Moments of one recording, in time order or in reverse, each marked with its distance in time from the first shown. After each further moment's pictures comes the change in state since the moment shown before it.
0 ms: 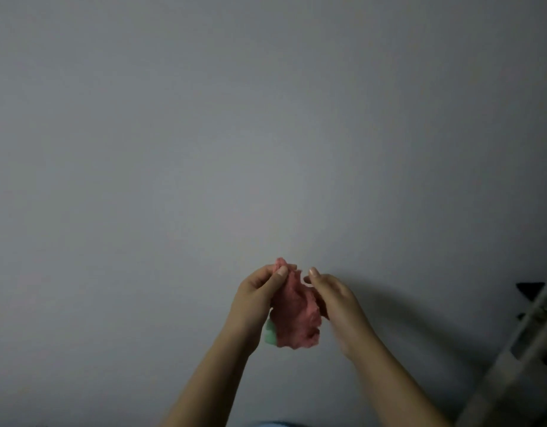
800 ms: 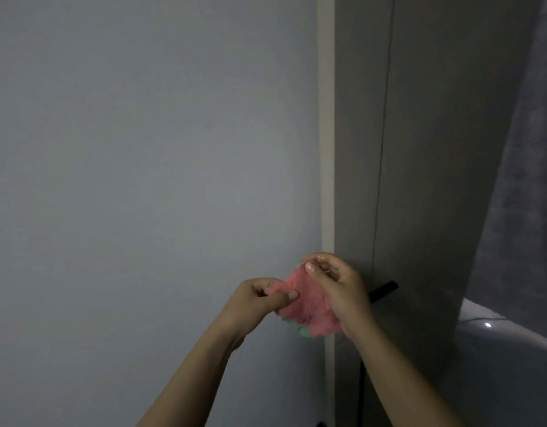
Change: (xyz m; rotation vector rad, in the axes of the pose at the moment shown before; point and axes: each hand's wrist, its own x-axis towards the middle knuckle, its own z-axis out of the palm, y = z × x) left_hand -0.024 0.025 0.194 0.218 -0.812 0.092; right_hand -0.128 -0.106 -0.183 -0.160 0.581 -0.482
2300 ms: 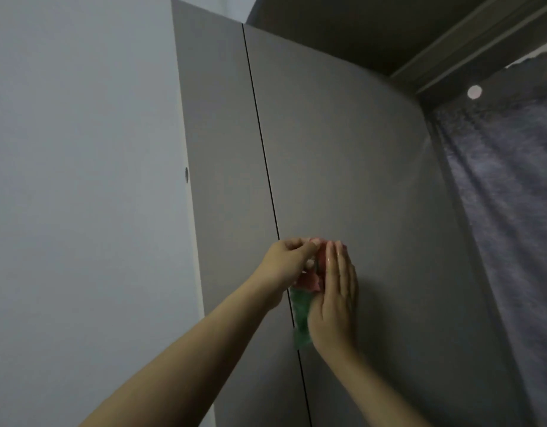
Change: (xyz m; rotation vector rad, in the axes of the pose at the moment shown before) left_hand 0.304 0.316 0.187 0.239 0.134 0.422; right_hand 0.327 -0.129 -0.172 -0.552 0.623 -0.978
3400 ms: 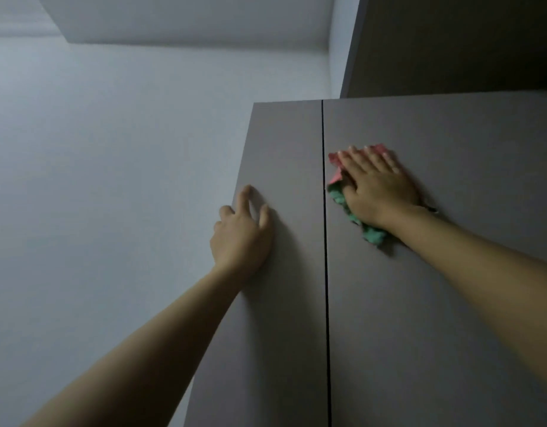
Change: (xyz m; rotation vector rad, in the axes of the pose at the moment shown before) left_hand 0.124 0.094 -0.109 1.051 1.221 0.113; right_hand 0.362 -0.005 0.127 -0.127 -0.255 -0.517
